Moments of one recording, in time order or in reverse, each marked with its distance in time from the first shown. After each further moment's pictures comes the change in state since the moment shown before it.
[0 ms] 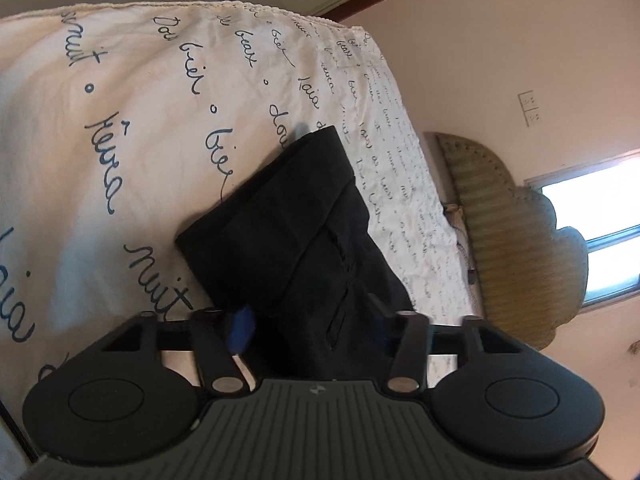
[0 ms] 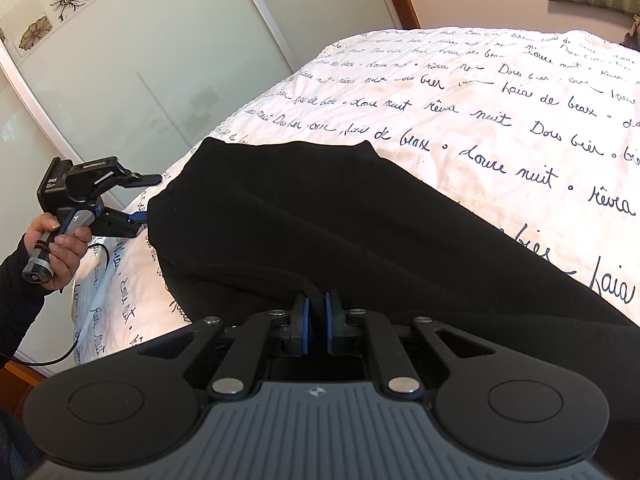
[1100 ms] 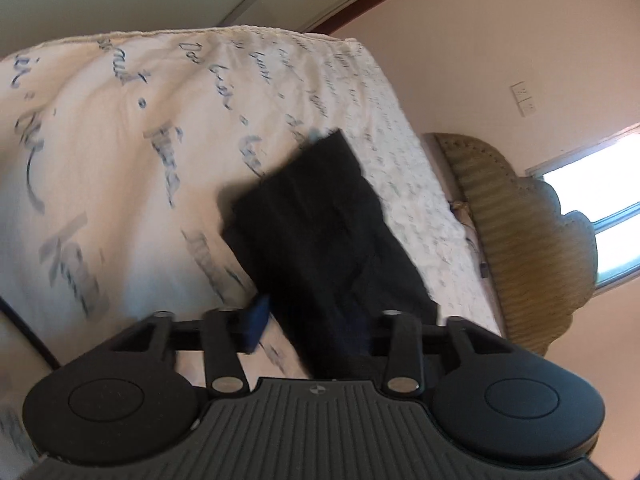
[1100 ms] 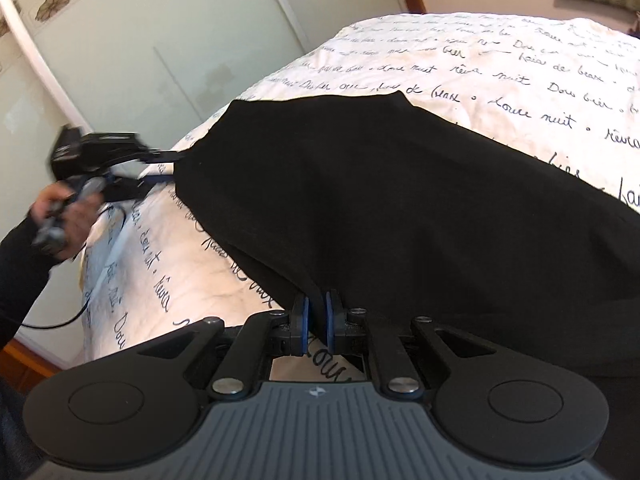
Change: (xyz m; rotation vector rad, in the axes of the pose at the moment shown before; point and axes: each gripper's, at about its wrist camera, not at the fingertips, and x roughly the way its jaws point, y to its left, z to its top) left arm -0.043 0.005 -0.038 0.073 -0.049 -0.008; right arm 0.003 0.041 -0.052 -0.011 0.004 0.001
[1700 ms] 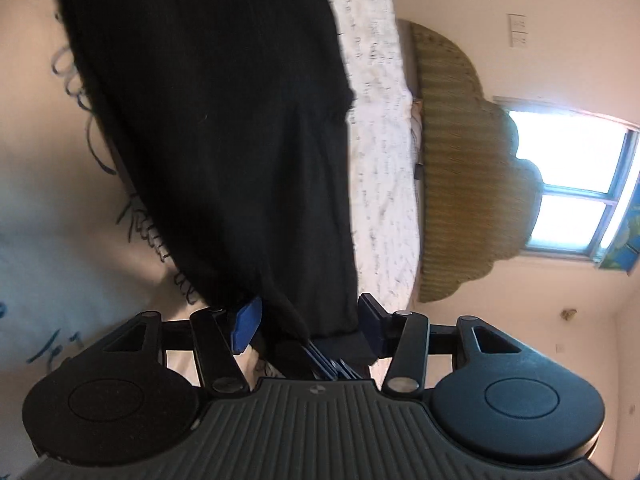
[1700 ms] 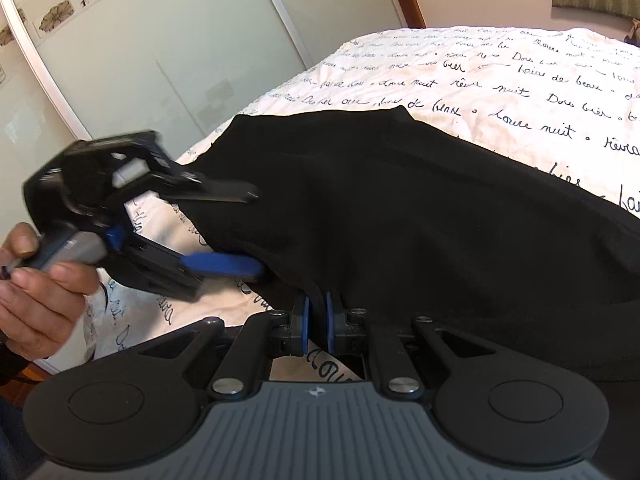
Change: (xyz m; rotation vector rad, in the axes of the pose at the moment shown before) left arm 0.110 -0.079 -0.130 -0.253 0.377 -0.192; right arm -0.002 -0.001 -0.005 -0.002 -0.048 0.006
